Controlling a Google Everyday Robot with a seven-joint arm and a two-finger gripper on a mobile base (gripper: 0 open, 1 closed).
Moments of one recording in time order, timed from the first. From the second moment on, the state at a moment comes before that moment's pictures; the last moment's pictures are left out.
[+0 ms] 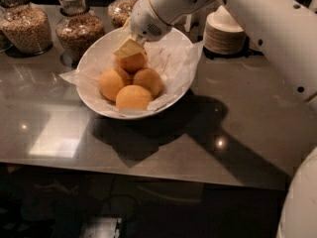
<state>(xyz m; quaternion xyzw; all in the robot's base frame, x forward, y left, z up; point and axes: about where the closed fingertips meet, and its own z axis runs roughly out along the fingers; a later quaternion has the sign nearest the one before) 0.624 0.096 0.939 -0.70 0.60 0.19 0.34</state>
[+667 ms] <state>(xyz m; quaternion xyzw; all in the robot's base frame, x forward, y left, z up) 0.646 0.085 0.931 -0.68 0.63 0.17 0.34</state>
